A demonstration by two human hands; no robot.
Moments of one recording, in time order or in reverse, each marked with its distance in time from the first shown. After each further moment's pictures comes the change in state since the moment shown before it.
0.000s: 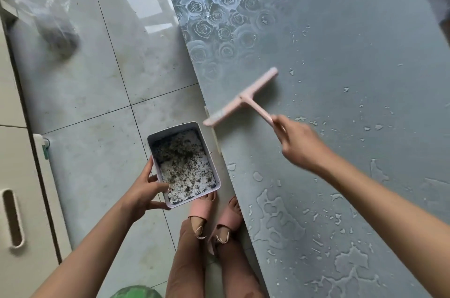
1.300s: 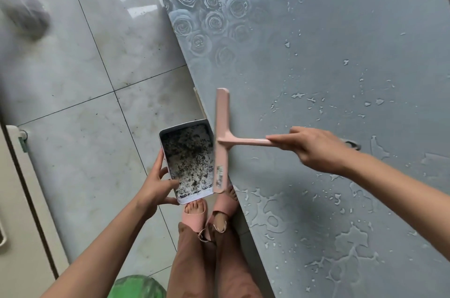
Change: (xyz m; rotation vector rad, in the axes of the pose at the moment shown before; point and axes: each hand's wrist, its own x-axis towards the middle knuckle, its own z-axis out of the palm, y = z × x) left_hand 0.028 -0.042 0.038 0.038 -0.040 0.058; right_hand -0.037 0.036 0.005 -0.202 -0.296 -0.129
